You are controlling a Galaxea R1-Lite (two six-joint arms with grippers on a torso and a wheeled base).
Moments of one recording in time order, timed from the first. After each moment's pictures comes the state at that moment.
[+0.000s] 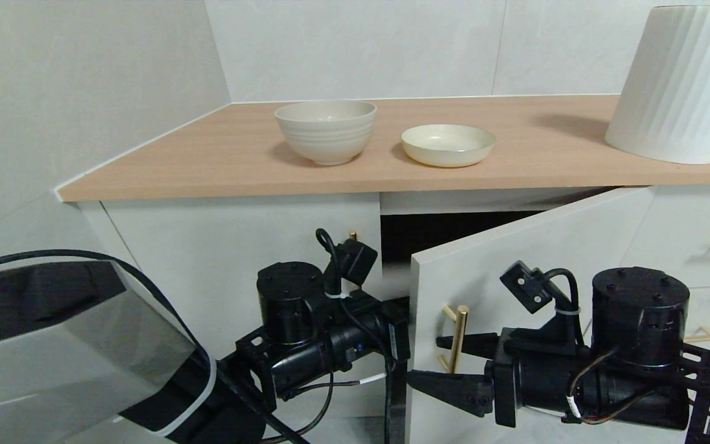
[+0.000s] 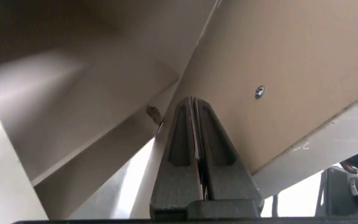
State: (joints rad) left arm -0.74 2.07 -0.70 -1.27 -0.32 -0.32; right arm 0.68 1.74 -0.48 -1.03 0.44 0.35
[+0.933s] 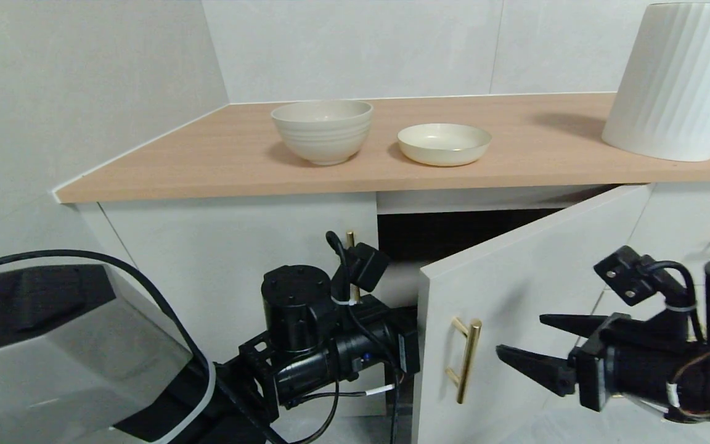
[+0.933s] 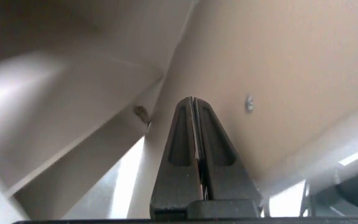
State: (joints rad) left arm -0.74 2.05 -0.70 -1.26 -0.32 -0.32; right arm 0.55 1.41 -0.45 -0.58 0.15 0.11
